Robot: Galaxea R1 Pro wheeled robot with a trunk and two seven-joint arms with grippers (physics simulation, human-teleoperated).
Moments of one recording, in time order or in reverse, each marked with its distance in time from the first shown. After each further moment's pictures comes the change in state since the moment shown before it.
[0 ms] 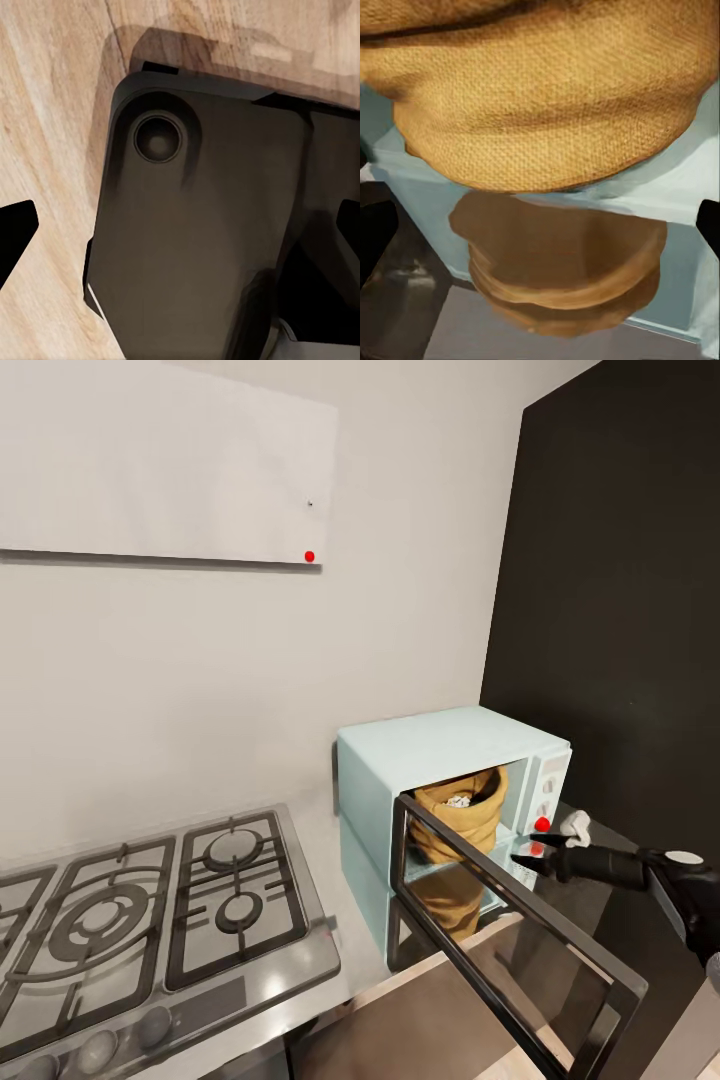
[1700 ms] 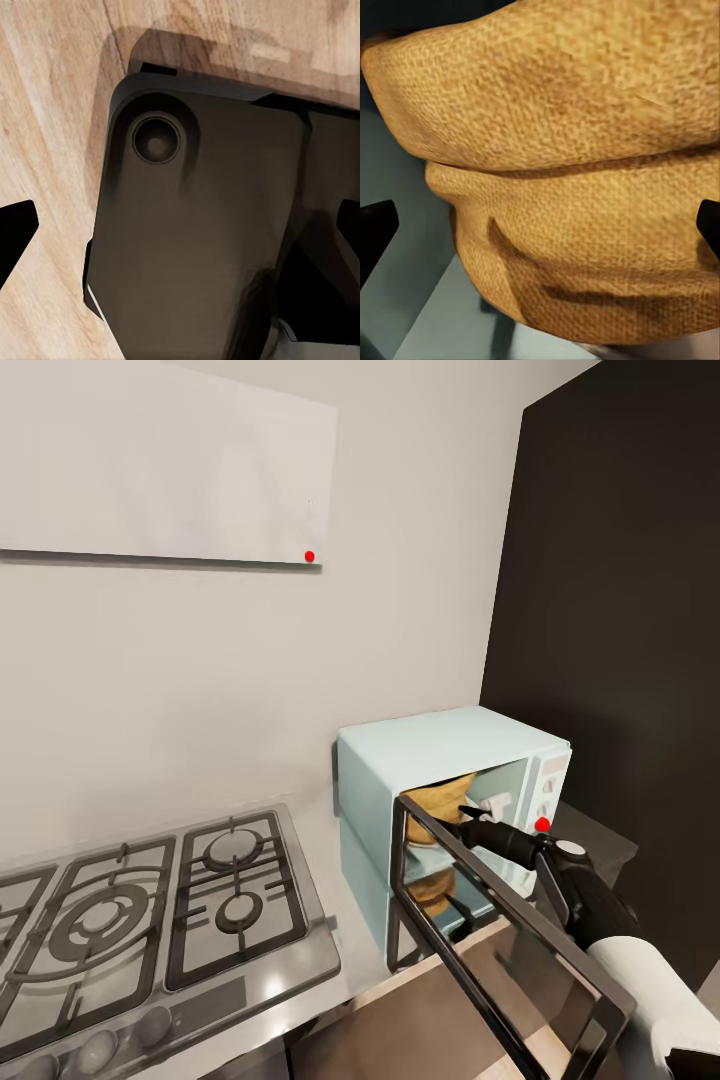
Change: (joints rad) left arm 0.000 -0.002 -0.001 -0.002 -0.006 -0.001 0.000; right arm 0.000 0.324 -0.011 -0.100 -0.048 -0.012 -0.342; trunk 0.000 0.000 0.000
